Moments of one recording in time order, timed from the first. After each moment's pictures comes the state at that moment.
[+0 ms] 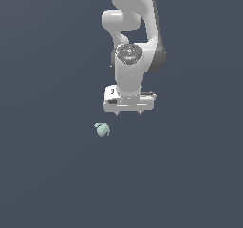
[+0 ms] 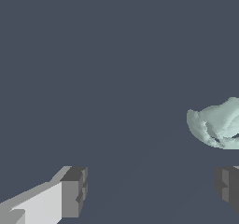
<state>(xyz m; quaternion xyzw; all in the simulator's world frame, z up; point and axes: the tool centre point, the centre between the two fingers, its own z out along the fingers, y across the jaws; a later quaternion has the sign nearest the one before) -0.015 0.031 0.158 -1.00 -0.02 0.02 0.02</state>
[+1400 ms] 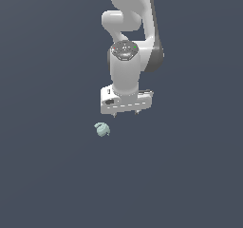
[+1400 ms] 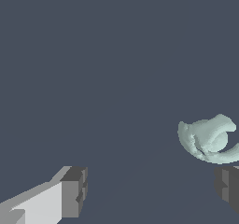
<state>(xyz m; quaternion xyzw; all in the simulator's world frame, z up) -0.006 0.019 0.168 -1.00 -0.07 0.00 0.02</state>
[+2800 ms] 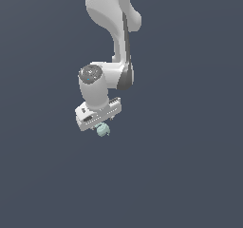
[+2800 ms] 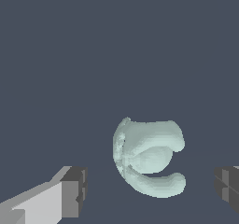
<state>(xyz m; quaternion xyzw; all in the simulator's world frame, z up) 0.000 -0.091 0.099 -0.96 -0.28 0.00 0.00</state>
